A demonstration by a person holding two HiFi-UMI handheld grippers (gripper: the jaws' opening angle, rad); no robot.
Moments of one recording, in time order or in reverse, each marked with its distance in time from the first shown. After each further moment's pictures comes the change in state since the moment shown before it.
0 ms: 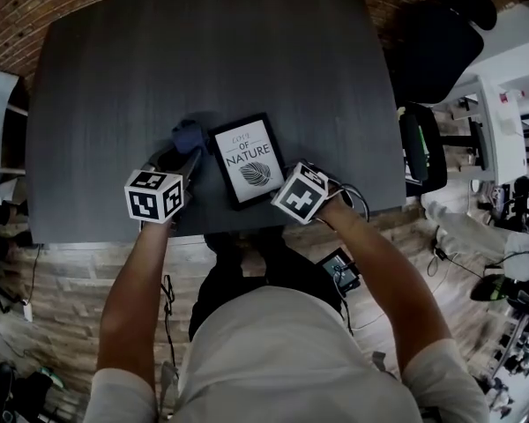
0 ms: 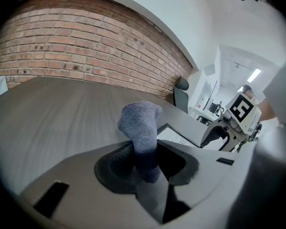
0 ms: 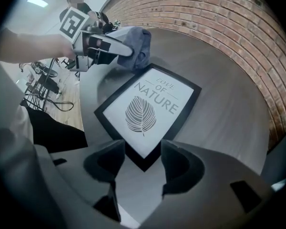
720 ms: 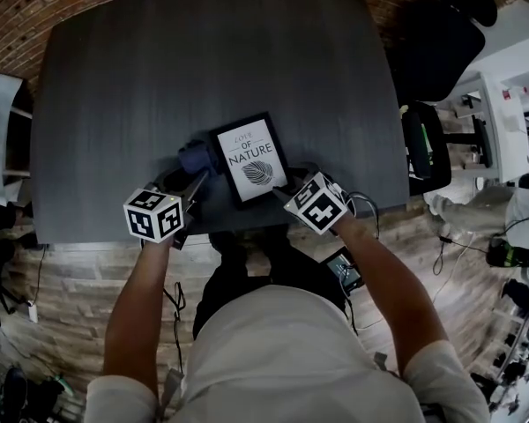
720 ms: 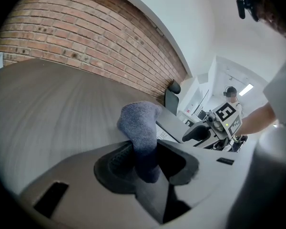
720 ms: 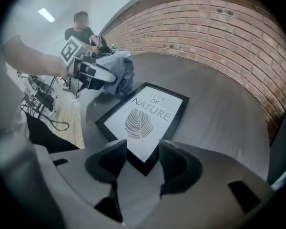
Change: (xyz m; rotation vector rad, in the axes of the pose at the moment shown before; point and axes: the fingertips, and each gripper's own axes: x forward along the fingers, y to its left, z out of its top) left arm -0.024 -0.033 -0.028 -0.096 0.005 -0.144; right arm -0.012 -0.001 0.004 0.078 -0.267 -0.047
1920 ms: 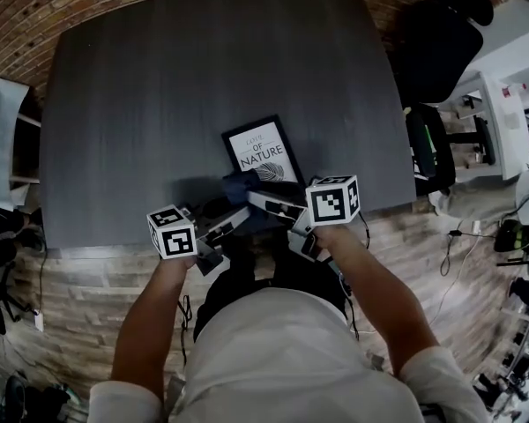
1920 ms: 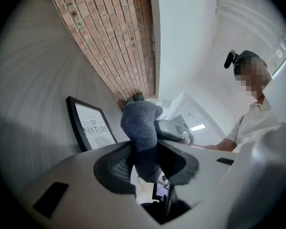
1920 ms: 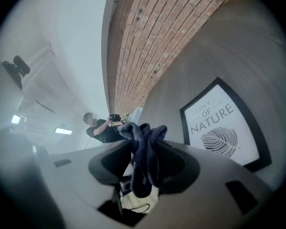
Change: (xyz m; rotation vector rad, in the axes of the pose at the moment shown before) left arm -0.024 -0.112 -0.010 -0.286 -0.106 -0.609; right arm -0.049 0.073 0.112 0.816 -0.535 0.635
